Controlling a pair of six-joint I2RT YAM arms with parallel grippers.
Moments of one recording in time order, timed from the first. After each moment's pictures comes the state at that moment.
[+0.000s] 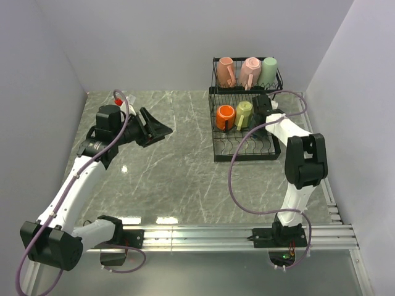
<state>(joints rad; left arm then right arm) -0.25 1.10 1.06 -0.38 0.57 -0.87 0.15 1.87 1.36 -0.52 0.26 0.51</state>
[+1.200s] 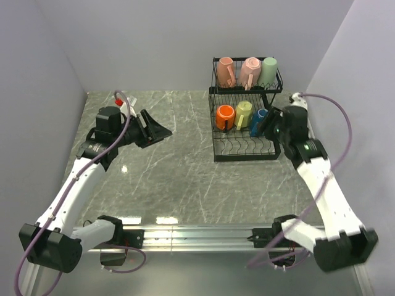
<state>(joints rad) -0.25 1.08 1.05 -0.39 0.55 -0.80 0.18 1.13 1.13 -0.57 0.14 0.52</state>
